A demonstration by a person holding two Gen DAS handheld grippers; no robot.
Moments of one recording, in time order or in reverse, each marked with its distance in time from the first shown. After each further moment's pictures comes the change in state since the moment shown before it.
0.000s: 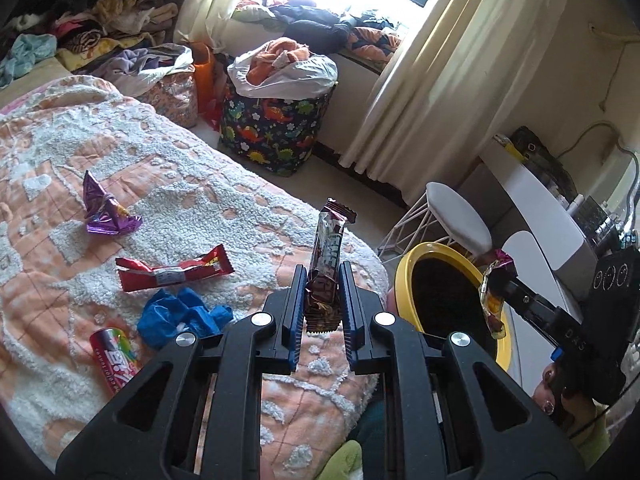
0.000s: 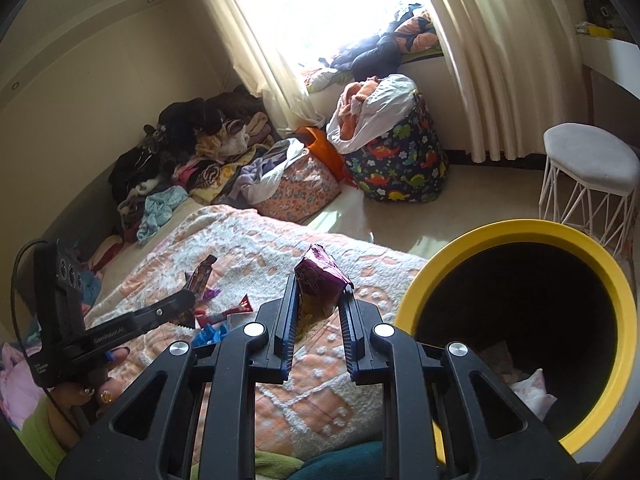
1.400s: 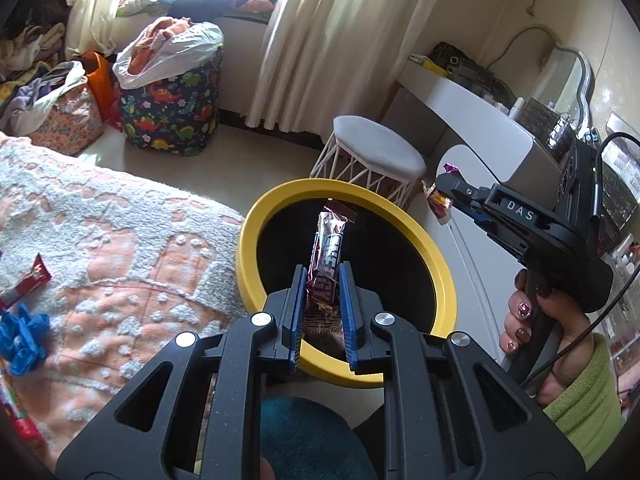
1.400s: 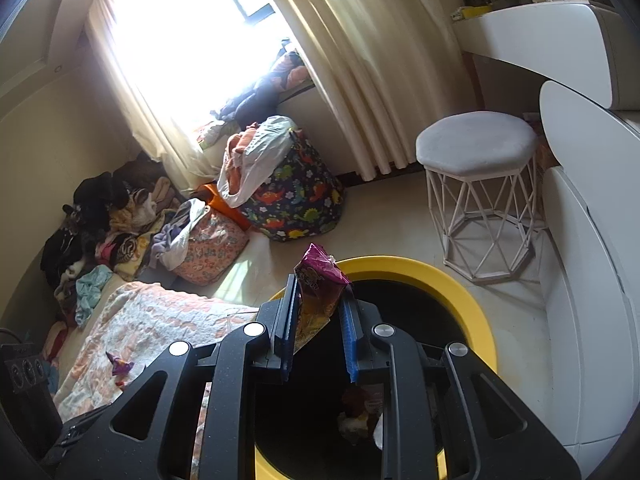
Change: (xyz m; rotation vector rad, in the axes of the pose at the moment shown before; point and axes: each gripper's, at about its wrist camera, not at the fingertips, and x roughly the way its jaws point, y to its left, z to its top) left arm 0.076 -0.140 -0.040 0.263 0.159 -0.186; right arm -0.052 -0.138 0.012 0.243 -0.146 -0.282
